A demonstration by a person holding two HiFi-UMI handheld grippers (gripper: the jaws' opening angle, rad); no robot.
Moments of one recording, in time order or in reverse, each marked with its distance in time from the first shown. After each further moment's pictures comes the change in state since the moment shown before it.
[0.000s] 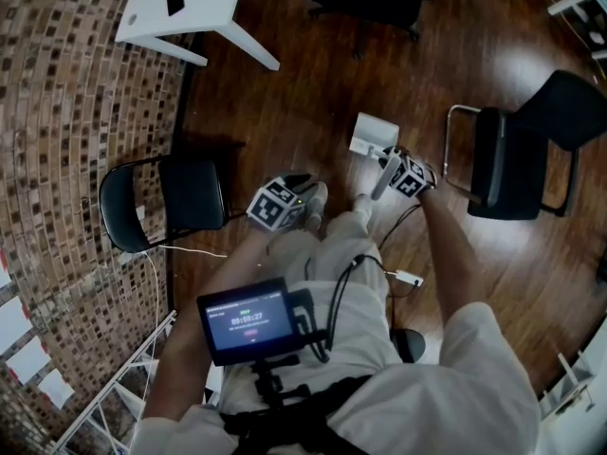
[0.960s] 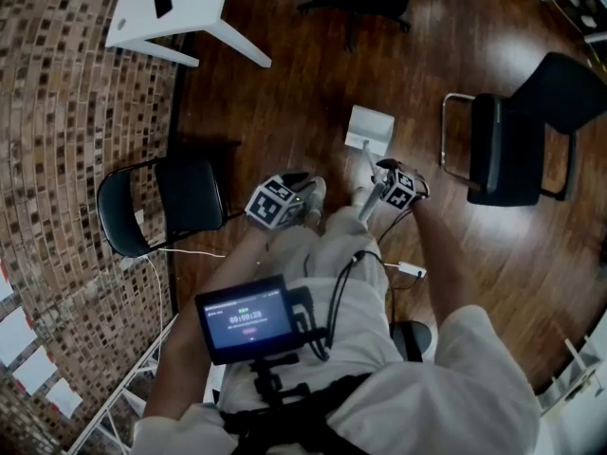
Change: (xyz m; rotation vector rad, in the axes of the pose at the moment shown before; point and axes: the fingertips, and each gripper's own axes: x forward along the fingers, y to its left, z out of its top) left arm 0.007 -0.009 -0.013 0.016 0.028 -0.026; right arm 0.003 0.074 -0.033 -0.014 0.089 0.059
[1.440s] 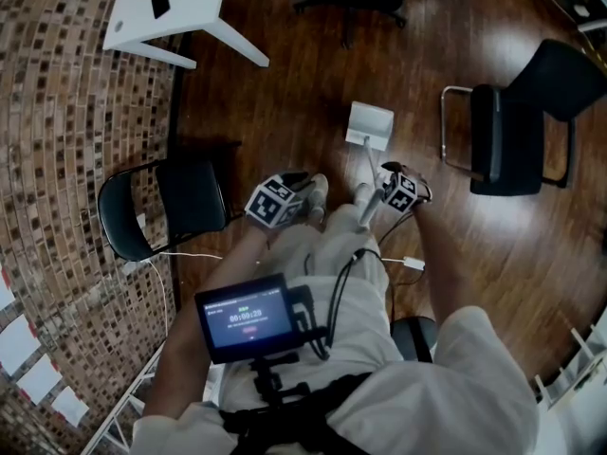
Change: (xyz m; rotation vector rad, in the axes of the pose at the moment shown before) left arm -0.008 -0.002 -0.023 0.028 0.013 -0.022; right arm 0.003 0.031 -0.017 0.062 0.039 -0.040
